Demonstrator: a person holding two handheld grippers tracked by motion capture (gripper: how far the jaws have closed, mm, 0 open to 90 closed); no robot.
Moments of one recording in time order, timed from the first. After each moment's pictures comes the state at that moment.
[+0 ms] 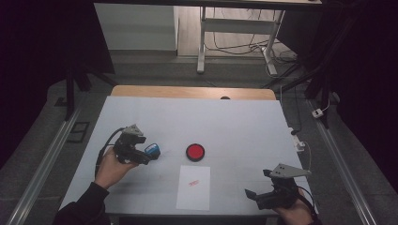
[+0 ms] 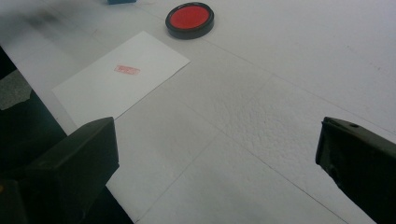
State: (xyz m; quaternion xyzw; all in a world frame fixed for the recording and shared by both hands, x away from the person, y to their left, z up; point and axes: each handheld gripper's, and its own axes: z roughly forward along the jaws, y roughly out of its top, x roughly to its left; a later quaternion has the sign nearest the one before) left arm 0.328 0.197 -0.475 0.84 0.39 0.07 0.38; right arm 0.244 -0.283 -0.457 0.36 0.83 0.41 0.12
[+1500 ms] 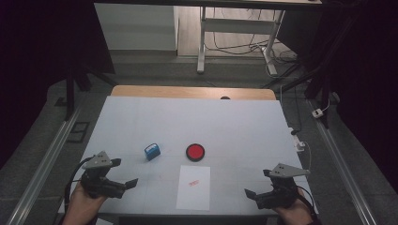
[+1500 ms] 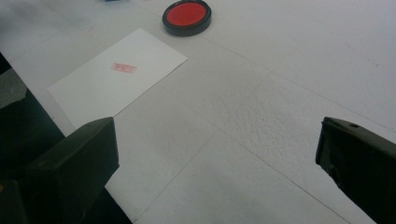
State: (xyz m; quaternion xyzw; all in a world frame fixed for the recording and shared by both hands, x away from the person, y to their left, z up) left arm 0.219 0.243 -0.472 0.80 0.41 0.10 0.42; right arm 0.244 -0.282 -0.458 0.36 0.83 0.40 0.12
